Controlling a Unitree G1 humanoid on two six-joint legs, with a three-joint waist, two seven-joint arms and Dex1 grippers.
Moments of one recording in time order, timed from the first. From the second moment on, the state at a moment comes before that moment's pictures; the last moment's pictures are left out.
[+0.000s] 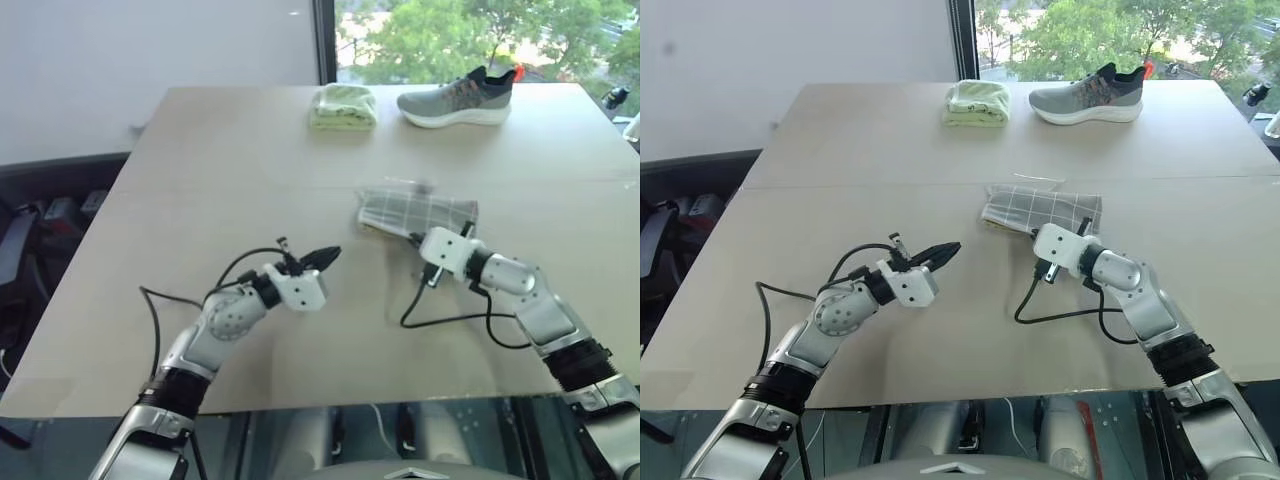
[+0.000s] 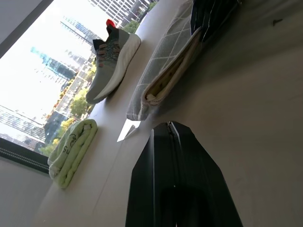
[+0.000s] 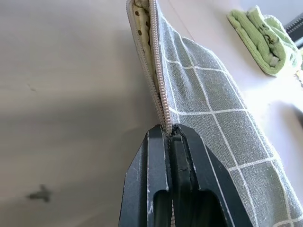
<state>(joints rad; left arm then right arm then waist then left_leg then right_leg) -0.29 0.53 -0.21 0.22 0.34 -0.65 -0.40 -0.39 -0.55 0.27 0.06 -0.10 -0.05 0.63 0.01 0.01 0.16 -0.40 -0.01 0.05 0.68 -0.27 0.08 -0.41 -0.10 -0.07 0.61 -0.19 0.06</state>
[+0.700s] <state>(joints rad) -0.34 0.50 -0.22 0.23 0.04 -0.60 -0.66 -0.25 -0.67 0.18 -0.15 0.04 -0.07 0.84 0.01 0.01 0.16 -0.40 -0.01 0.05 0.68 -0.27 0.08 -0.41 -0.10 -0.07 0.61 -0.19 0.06</state>
